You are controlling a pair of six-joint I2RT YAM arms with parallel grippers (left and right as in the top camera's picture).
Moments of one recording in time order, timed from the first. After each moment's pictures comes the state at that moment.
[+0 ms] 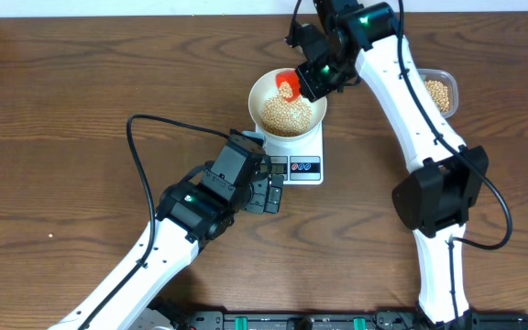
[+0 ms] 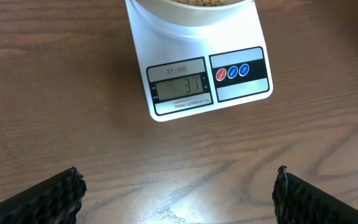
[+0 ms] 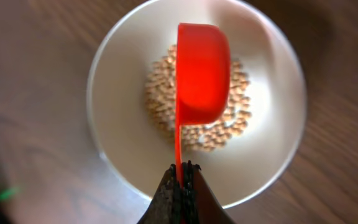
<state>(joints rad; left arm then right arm) -0.61 1.22 0.93 -0.71 -0.06 -0.35 0.38 2.28 2.36 -1.35 -0.35 -0.16</state>
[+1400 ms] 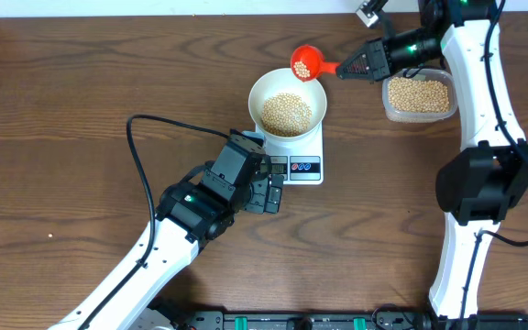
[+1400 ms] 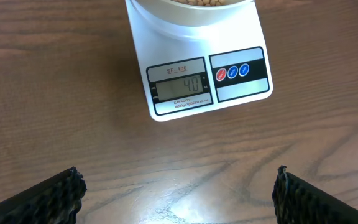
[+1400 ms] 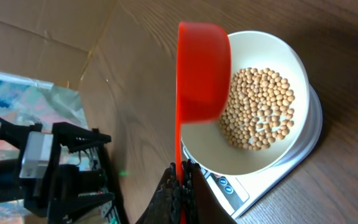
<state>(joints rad) -0.61 1.22 0.93 -0.71 -0.06 -0.35 0.07 2.28 2.36 -1.50 -1.01 -0.44</state>
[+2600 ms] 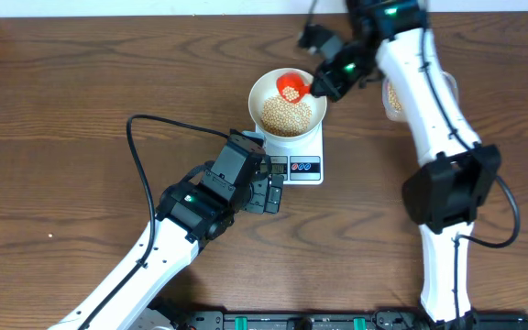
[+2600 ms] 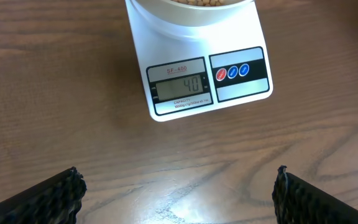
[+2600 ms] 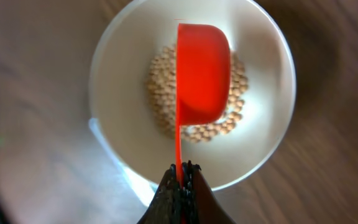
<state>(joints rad) -0.61 1.22 0.93 -0.71 -0.06 -0.35 0.33 2.28 2.36 -1.39 -0.40 -0.48</state>
